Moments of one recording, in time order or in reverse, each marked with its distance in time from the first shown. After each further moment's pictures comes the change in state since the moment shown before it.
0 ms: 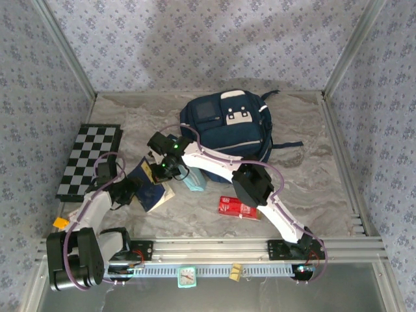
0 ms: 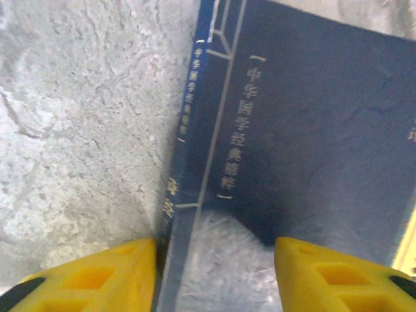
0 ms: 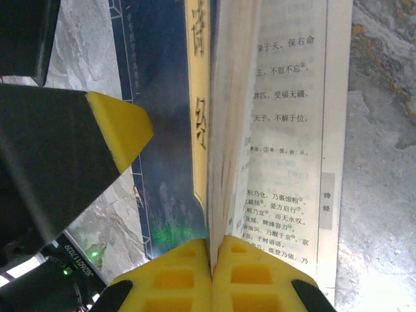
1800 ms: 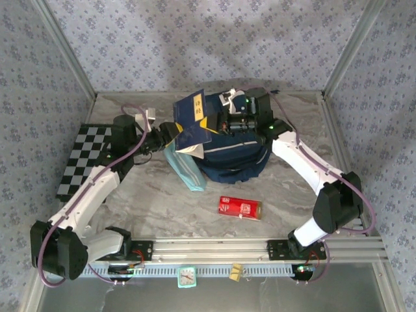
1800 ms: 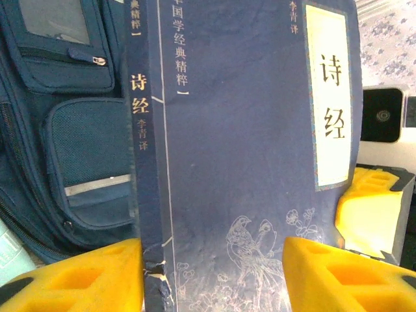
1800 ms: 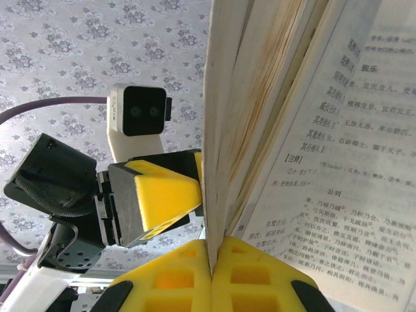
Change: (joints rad) left arm -0.436 0.110 0.477 0.408 0.327 -0.114; right arm -0.516 -0.822 -0.772 0.721 -0.477 0.295
